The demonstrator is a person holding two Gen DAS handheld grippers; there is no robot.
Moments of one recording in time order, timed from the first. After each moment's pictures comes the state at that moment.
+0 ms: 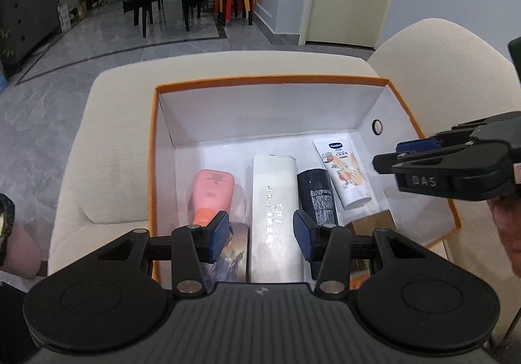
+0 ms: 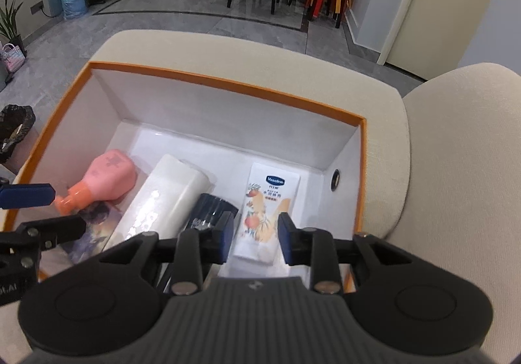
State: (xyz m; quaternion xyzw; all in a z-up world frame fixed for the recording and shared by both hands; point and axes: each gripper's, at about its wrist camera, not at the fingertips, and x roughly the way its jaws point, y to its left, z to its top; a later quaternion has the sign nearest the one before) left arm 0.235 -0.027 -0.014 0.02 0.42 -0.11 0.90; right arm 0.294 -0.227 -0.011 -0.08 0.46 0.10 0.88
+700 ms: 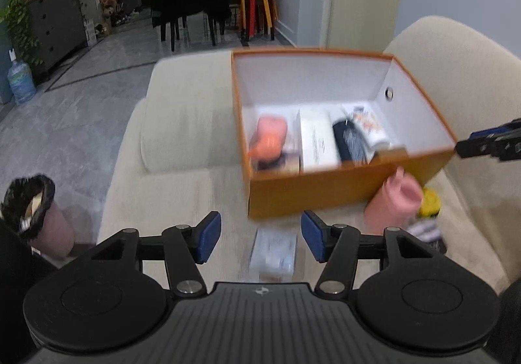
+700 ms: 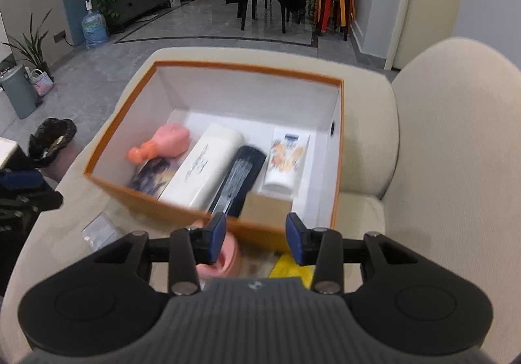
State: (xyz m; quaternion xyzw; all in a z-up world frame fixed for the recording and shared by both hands) left arm 0.118 0.038 -0.032 0.03 0.39 -0.08 0.92; right arm 0.162 -0.261 0.019 -0.02 0.43 0.14 0.89
